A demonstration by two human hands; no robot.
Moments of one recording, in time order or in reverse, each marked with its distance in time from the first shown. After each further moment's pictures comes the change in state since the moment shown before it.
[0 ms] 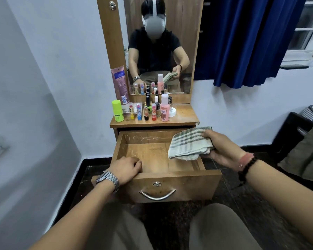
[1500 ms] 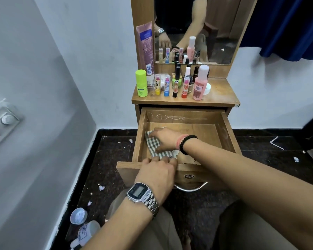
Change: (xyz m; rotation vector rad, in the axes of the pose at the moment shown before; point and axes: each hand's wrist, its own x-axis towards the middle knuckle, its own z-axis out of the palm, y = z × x) left_hand -0.051 0.033 -0.007 0.241 -0.040 0.071; right_hand 0.134 0.102 0.172 -1.757 -0.571 -0.364
